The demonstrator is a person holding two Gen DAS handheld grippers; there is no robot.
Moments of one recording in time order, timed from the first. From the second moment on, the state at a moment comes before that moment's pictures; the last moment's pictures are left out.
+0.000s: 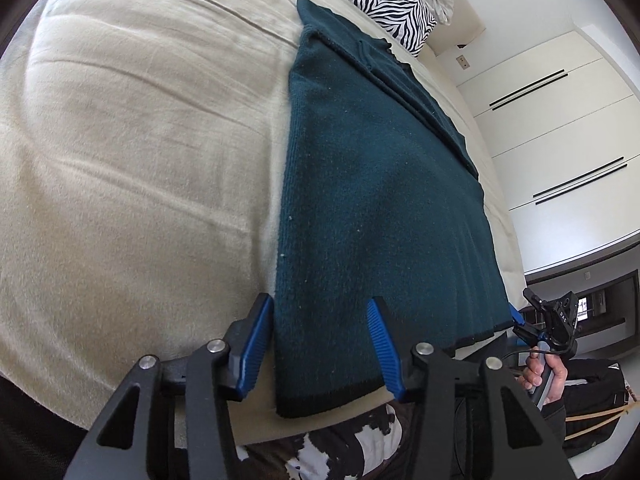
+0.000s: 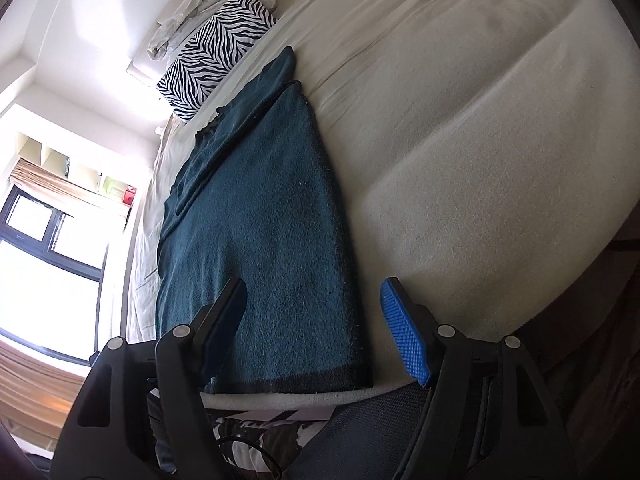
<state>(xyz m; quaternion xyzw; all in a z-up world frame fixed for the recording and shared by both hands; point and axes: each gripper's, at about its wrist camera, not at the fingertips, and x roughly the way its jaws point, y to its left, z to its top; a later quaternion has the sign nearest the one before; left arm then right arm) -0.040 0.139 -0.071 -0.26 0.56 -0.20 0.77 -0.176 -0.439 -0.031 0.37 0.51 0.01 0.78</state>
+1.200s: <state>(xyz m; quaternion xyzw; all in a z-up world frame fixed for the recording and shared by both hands) -0.035 0.154 -0.029 -0.36 0.51 -0.27 0.74 -0.178 -0.435 -0.003 0.40 0.48 0.04 0.78</state>
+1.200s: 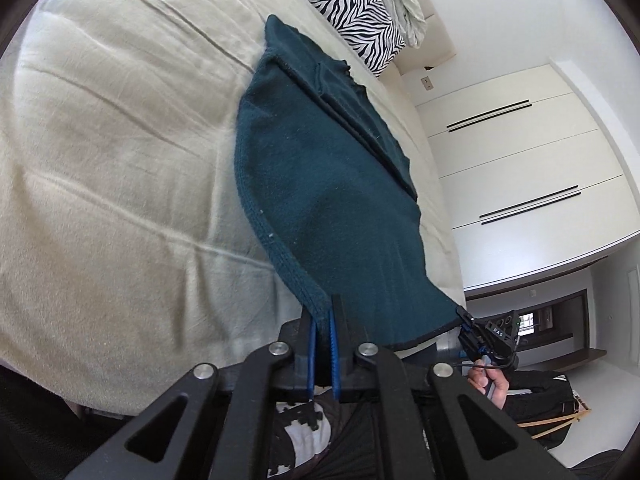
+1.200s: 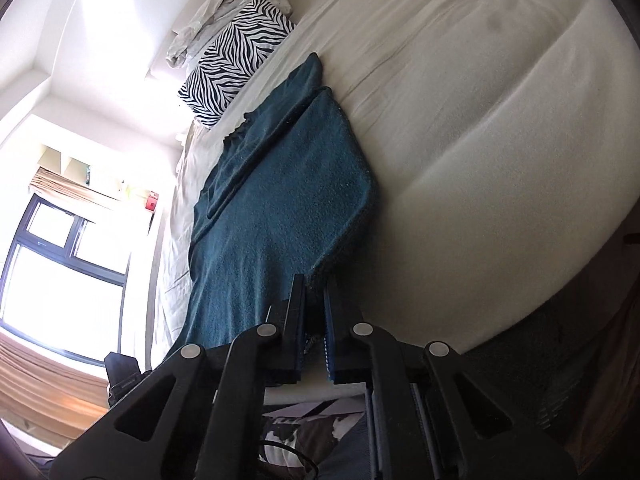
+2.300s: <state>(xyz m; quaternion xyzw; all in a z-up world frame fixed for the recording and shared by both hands) 0.196 0.168 0.003 -0.50 0.38 -0.27 0.73 0.111 -0.453 0.010 0.39 0.36 0.00 0.85</state>
